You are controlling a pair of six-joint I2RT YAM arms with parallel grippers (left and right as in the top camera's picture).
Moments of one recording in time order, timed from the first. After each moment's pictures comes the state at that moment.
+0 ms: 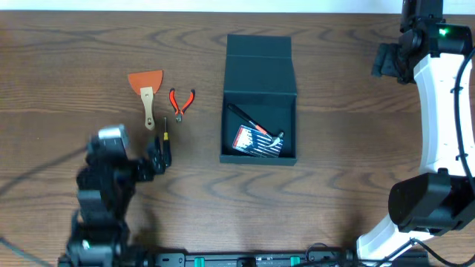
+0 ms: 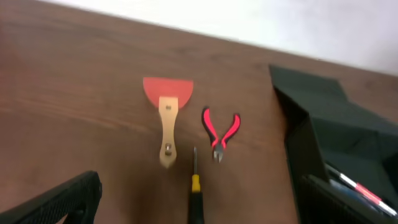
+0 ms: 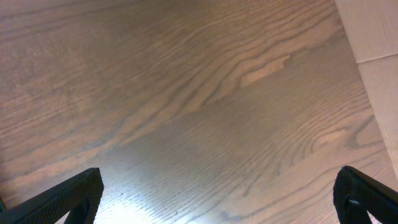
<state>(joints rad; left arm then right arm) -0.02 0.57 0.50 -0.38 0.04 -0.20 -0.09 1.84 1.91 -1.24 0.39 0.23</state>
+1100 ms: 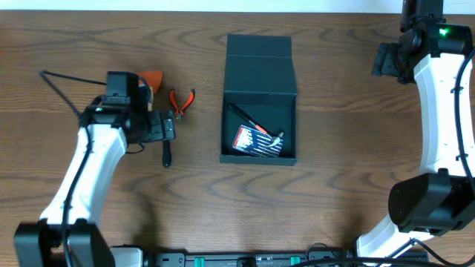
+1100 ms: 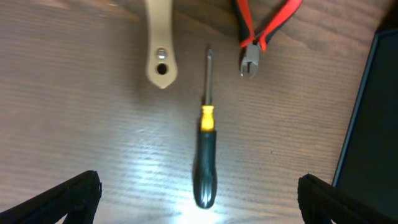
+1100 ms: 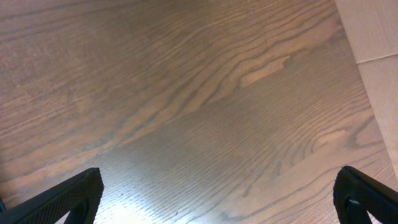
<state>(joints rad) -0.05 1.51 1.06 -0.81 0.09 -0.17 -0.09 1.84 1.91 -1.24 0.39 0.23</state>
